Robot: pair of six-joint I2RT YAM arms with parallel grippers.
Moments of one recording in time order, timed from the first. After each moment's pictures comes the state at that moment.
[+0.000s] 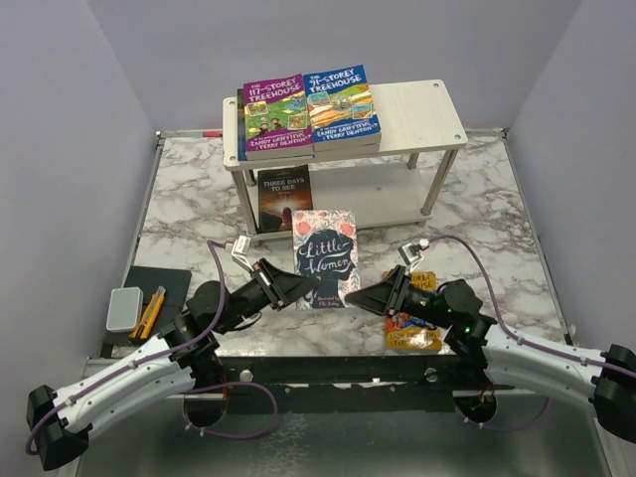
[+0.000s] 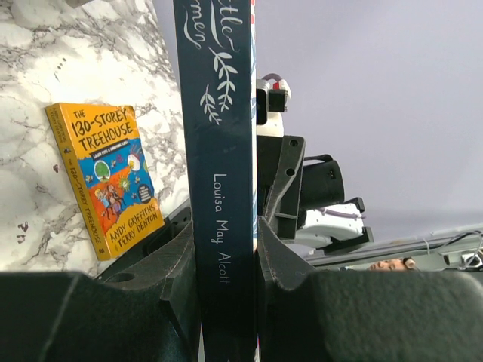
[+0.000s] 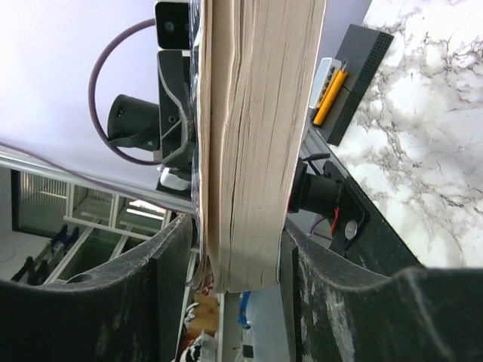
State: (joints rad) left arm -0.94 0.46 0.32 0.18 0.02 -1.24; right arm 0.93 0.76 0.16 0.72 -0.26 1.28
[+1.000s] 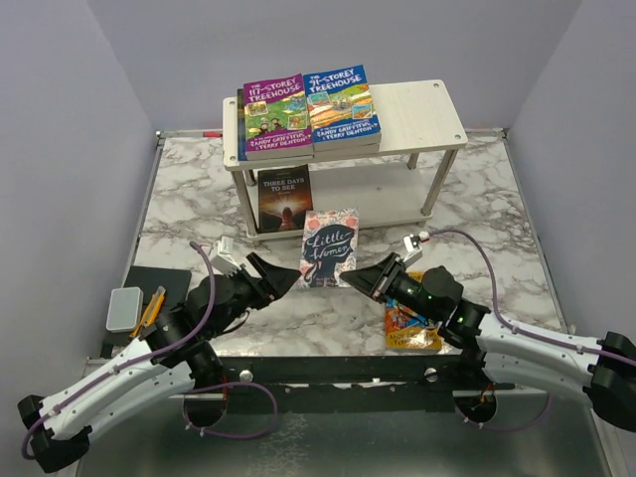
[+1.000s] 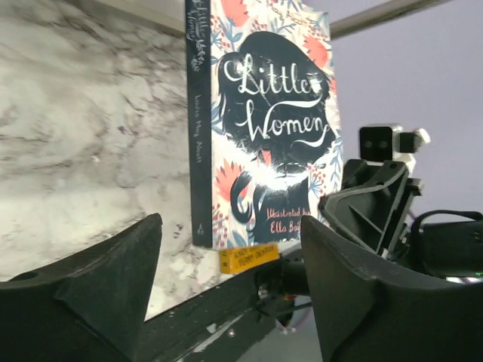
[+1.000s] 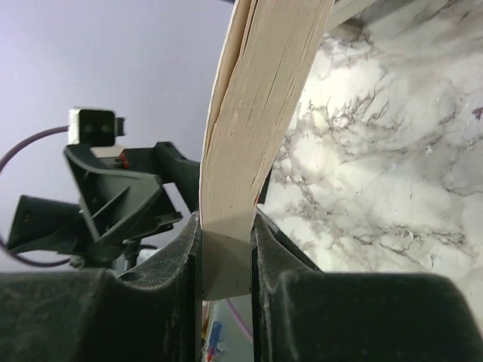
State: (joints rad) left arm -0.94 0.42 0.44 -0.30 -0.27 -1.14; right arm 0.96 0.86 0.28 0.51 0.02 1.24
